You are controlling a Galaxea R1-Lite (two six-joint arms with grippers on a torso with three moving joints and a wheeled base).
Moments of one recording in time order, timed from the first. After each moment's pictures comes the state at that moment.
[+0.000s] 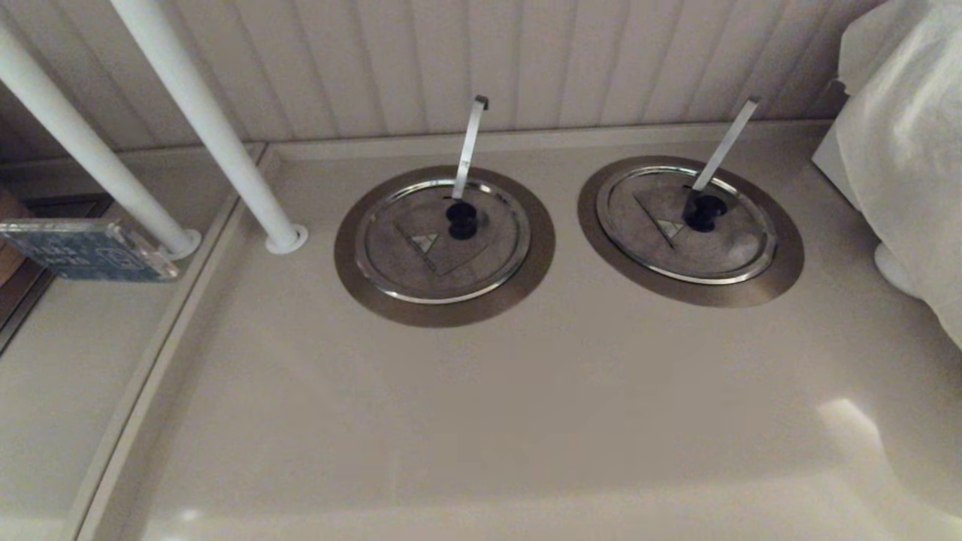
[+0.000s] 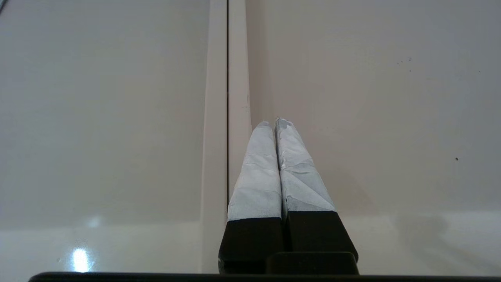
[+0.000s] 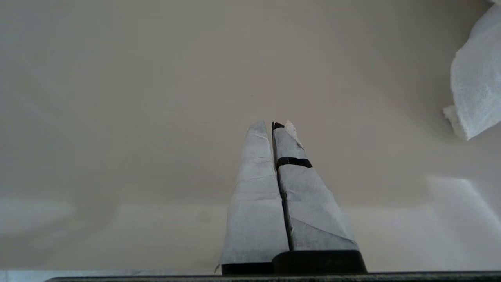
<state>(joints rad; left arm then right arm) 0.00 0.00 0.00 0.00 0.00 0.00 0.00 0.00 -0.02 0.05 0.03 -0.11</state>
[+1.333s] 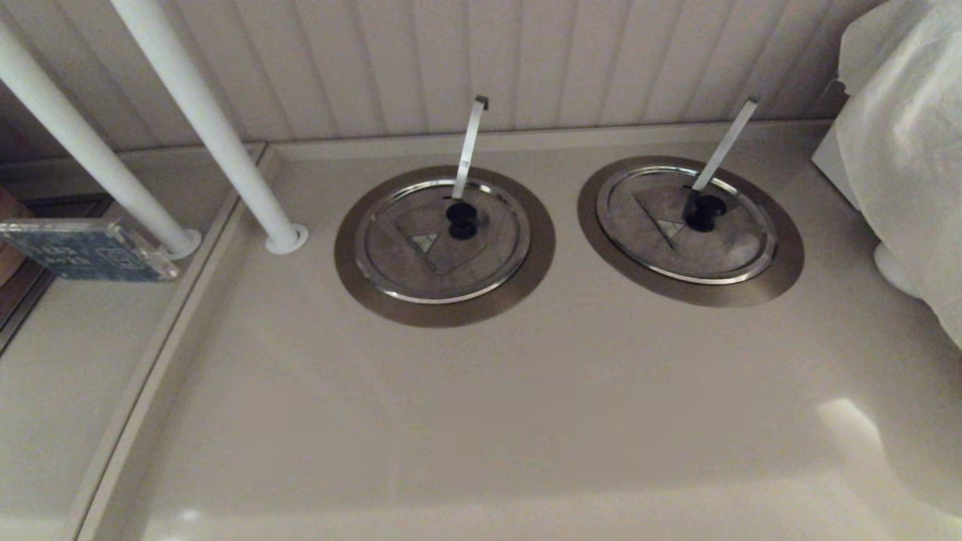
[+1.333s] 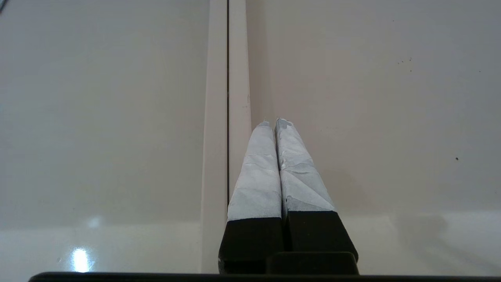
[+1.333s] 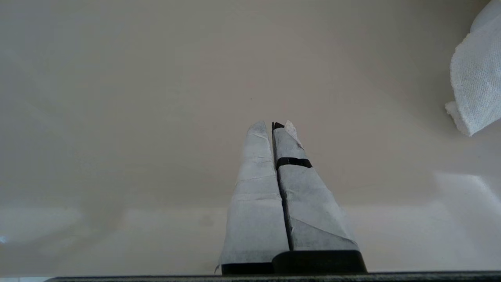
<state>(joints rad) 0.00 0.00 0.00 0.00 0.00 0.00 0.00 0.00 -0.01 0.04 0.03 -0.07</state>
